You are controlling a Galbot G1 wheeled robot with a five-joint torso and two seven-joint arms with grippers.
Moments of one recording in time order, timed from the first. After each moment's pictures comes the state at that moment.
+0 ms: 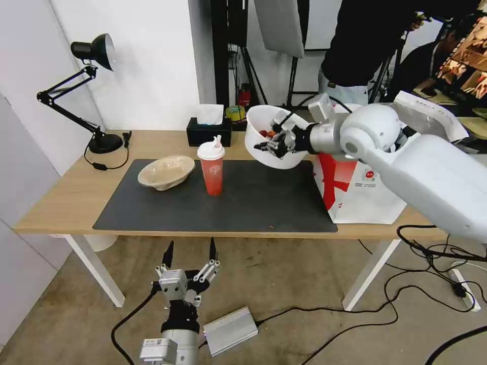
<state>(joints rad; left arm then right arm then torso) 1.83 -1.59 -0.26 -2.28 0.05 -0.18 -0.17 0.11 0.79 -0.48 1.67 0.93 -0.72 -0.35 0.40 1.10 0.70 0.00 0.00</state>
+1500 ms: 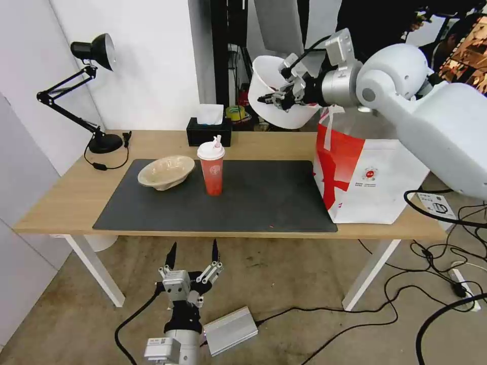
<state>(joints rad) 1.82 -1.59 -0.25 -2.26 0.05 -0.17 -0.17 0.33 0.85 -0.51 1.53 1.00 -0.72 -0.34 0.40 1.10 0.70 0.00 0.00</state>
